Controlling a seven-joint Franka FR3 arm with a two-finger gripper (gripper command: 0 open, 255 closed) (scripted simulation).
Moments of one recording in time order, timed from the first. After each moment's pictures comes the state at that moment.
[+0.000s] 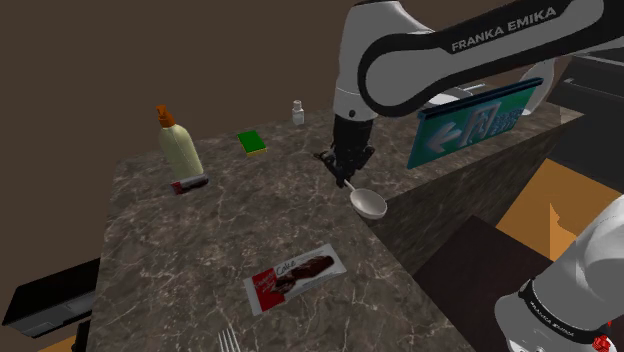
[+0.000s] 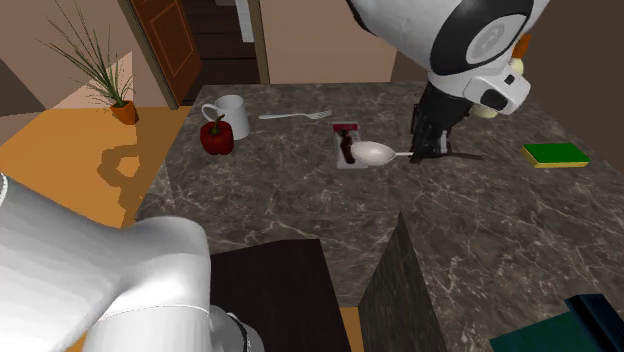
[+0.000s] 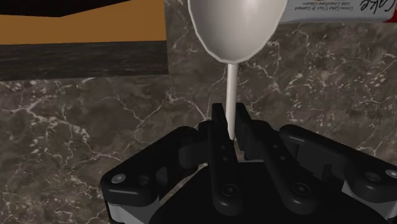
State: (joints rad) arm 0.00 -0.21 0.39 -2.25 0.21 2.08 0.48
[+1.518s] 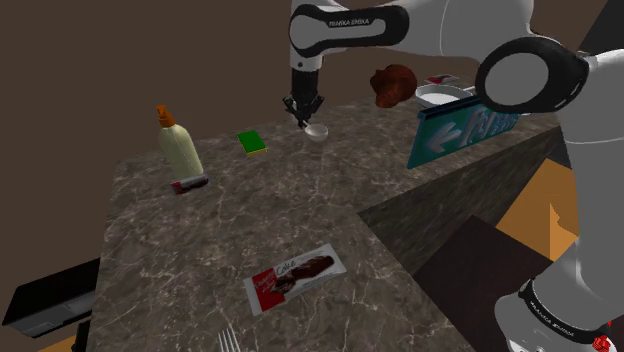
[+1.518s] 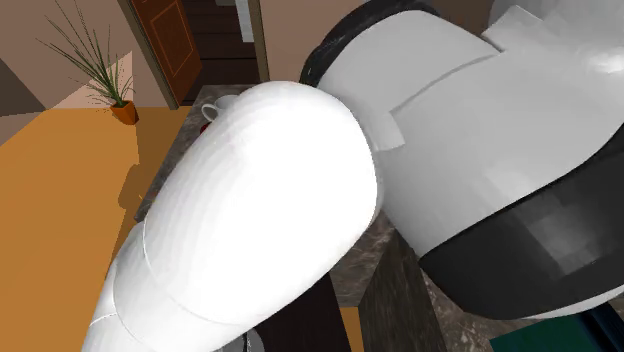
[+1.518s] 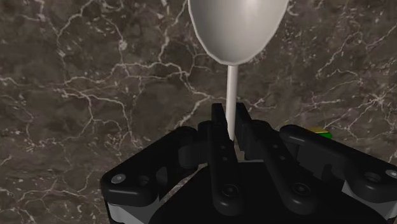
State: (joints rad) arm -0.04 0.67 0.27 -1.06 -0.06 1.73 0.38
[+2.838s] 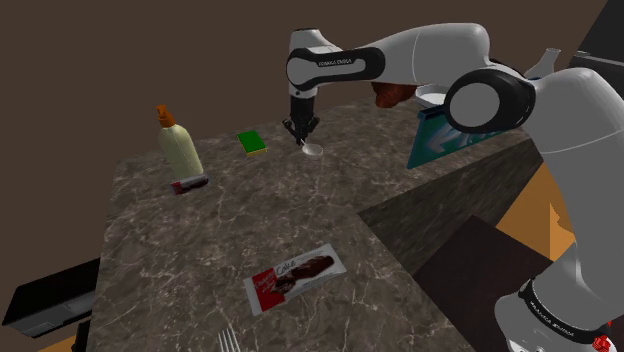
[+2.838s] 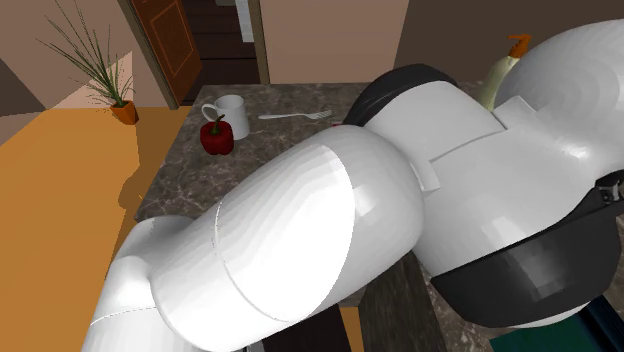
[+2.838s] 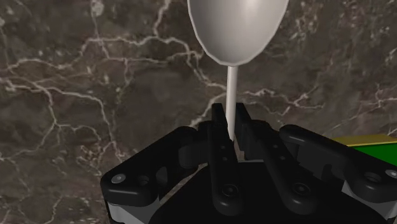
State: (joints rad) arm -0.03 0.86 0.25 -0.98 -0.08 1.83 0.35
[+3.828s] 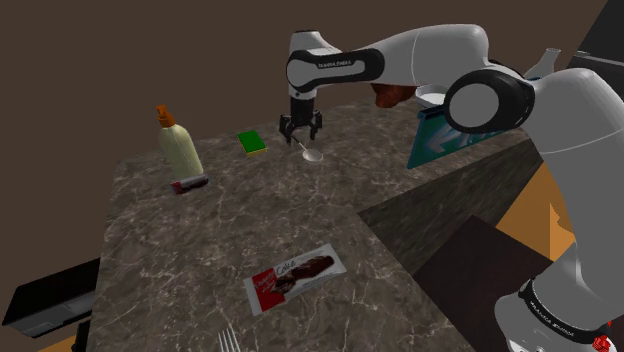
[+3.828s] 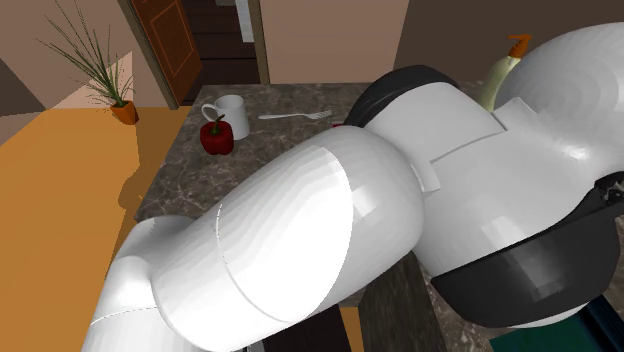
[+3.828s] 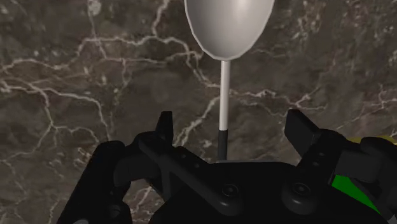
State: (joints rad) arm -0.03 0.86 0.25 -0.98 -0.08 1.84 0.35
